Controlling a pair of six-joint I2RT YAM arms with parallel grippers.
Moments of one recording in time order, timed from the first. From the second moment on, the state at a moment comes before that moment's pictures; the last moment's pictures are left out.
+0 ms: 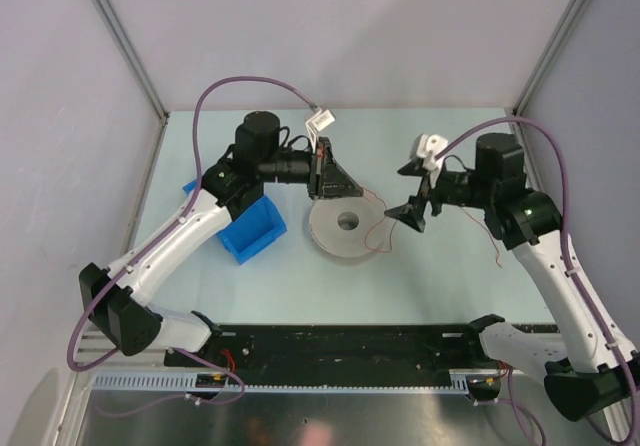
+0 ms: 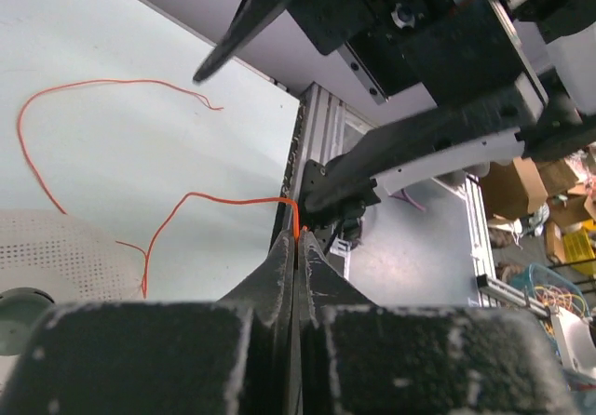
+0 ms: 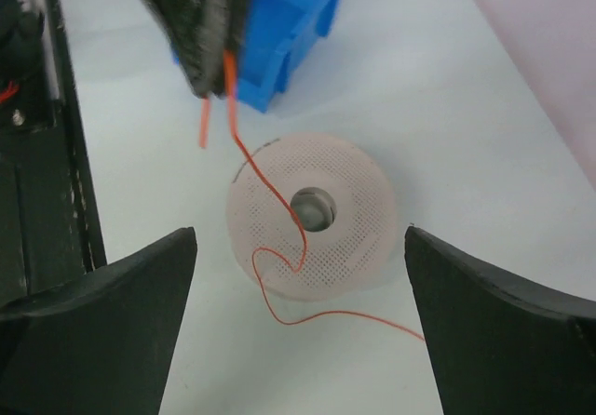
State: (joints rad) left arm -0.66 1.37 1.37 -0.25 0.86 -0.41; right arm 0.41 1.04 1.27 -0.67 -0.75 -0.53
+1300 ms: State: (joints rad) left arm -0.60 1.33 1.19 0.45 0.87 -0.70; right arm 0.40 1.01 1.04 0.23 -0.95 0.16
